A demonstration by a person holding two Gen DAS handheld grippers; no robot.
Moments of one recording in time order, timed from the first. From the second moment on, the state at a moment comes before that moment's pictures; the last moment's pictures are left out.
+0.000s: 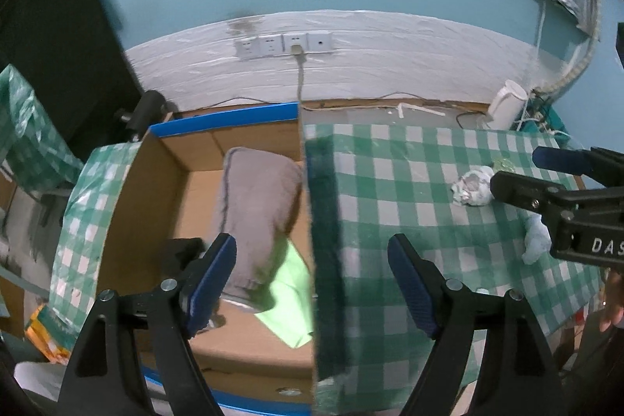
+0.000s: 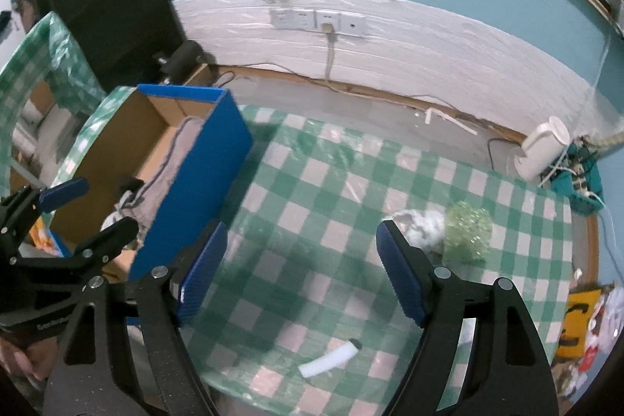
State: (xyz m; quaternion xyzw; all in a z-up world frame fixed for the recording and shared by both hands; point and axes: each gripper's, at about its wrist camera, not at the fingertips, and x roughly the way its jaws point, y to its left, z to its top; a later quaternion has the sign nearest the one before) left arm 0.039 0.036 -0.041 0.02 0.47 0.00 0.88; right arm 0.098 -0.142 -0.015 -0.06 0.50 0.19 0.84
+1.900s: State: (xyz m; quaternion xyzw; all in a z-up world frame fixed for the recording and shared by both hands) left arm 0.072 -0.124 -0.144 0.12 0.56 -0.12 0.81; right arm 0.118 -0.341 -0.170 0.03 0.64 -0.03 0.77
